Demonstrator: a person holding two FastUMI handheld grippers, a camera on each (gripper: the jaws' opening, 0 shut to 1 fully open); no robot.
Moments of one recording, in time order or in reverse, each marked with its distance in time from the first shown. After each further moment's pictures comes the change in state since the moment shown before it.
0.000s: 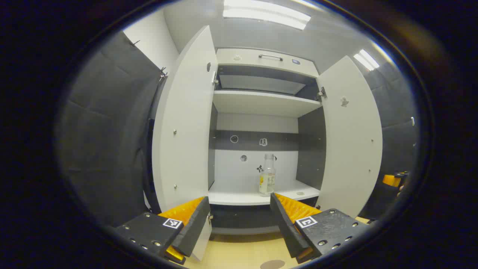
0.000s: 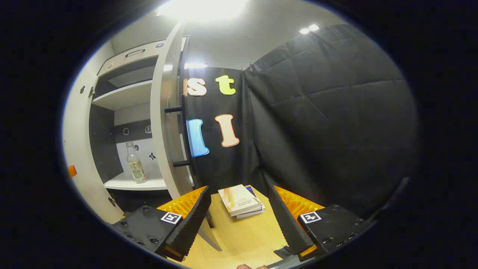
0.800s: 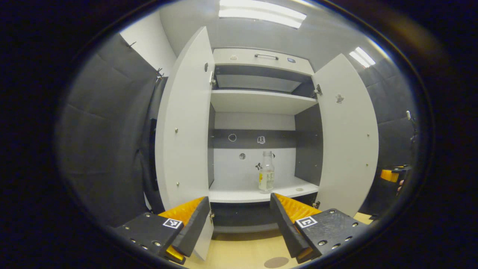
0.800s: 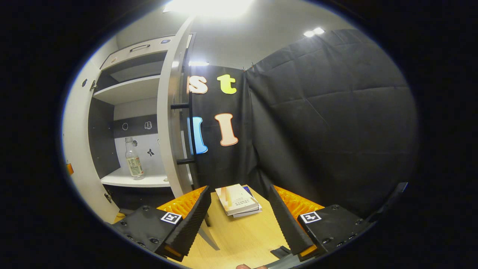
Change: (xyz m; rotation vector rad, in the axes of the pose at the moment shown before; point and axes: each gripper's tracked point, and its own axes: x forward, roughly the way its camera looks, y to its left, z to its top) left arm -0.005 -0.005 -0.004 0.025 0.010 -0.034; right arm -0.001 0.008 0.004 -0.043 0.002 -0.017
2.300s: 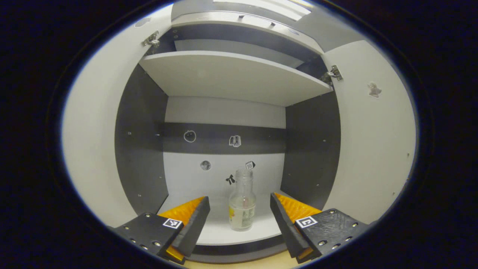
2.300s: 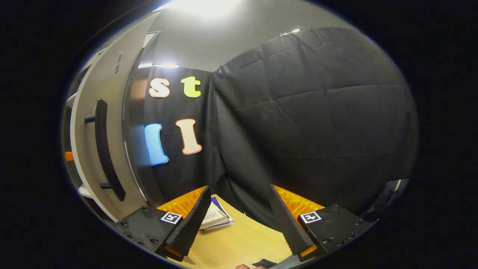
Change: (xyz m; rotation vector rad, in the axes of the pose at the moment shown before) left arm 0.260 -0.080 0.018 -0.035 0.071 -0.205; right arm 0.068 -0.095 0.017 0.044 -0.026 -0.259
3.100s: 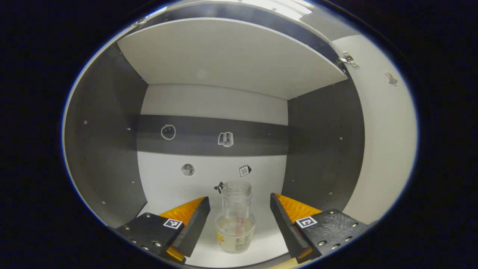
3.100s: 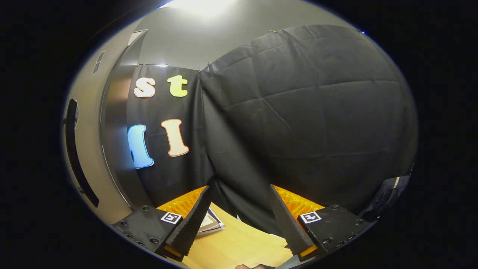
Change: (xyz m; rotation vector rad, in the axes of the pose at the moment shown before) left arm 0.095 -0.010 -0.013 -0.001 -0.010 -0.047; right arm 0.039 -0.023 -0.001 0.039 0.005 -0.067
